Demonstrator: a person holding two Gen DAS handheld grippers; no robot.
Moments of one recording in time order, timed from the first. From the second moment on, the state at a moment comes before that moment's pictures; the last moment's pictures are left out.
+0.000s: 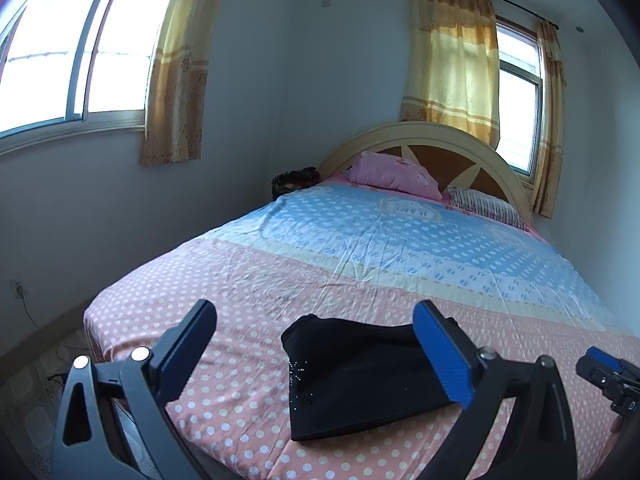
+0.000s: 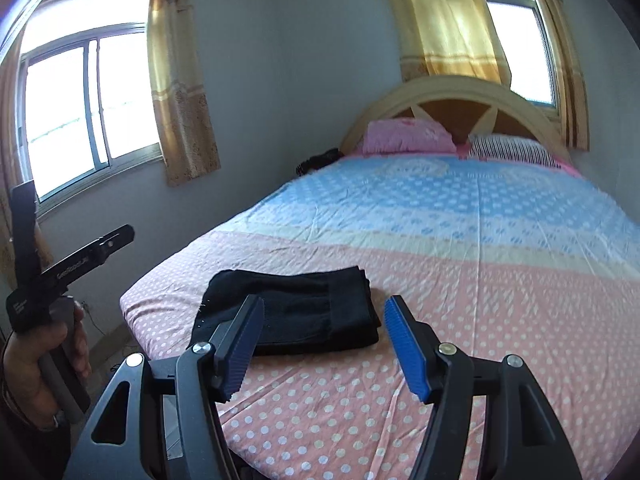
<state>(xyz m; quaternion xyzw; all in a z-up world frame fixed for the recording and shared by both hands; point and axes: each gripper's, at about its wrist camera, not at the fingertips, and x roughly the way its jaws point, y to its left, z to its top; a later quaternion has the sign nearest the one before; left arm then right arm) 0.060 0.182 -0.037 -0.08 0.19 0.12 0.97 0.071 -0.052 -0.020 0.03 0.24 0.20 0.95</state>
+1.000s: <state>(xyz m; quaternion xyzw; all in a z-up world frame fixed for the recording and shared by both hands) 0.048 0.150 -0.029 -0.05 0.17 0.11 0.98 0.037 -0.054 -0.023 0.03 0.22 0.21 0.95</state>
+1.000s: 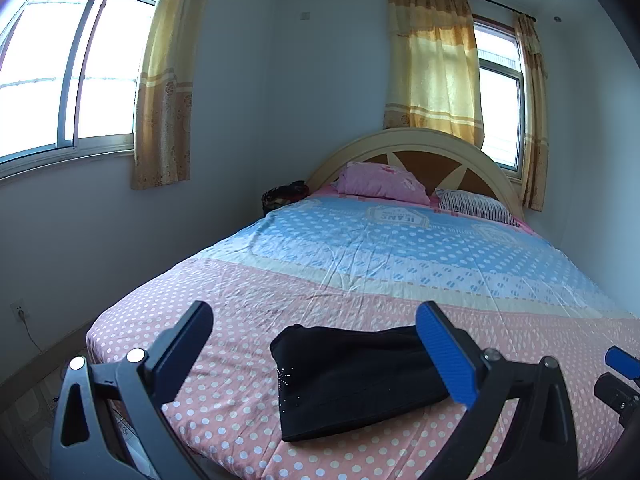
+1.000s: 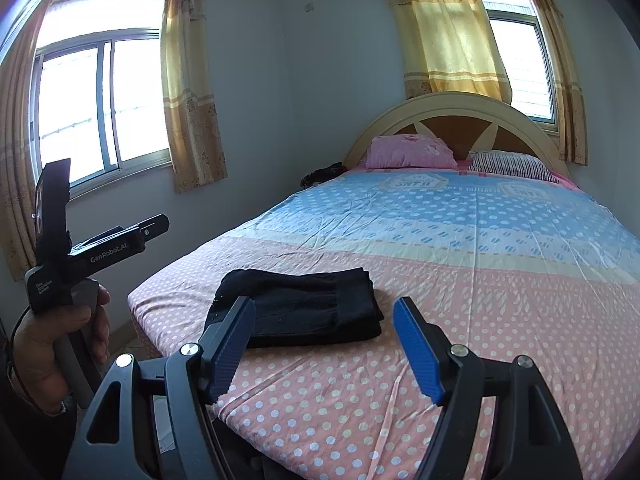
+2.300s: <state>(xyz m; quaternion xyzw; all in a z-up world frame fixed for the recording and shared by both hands) 0.050 0.133 -0.025 -0.02 0.16 0.10 0.98 0.035 -0.056 -0.033 0.02 0.23 0.20 0.95</state>
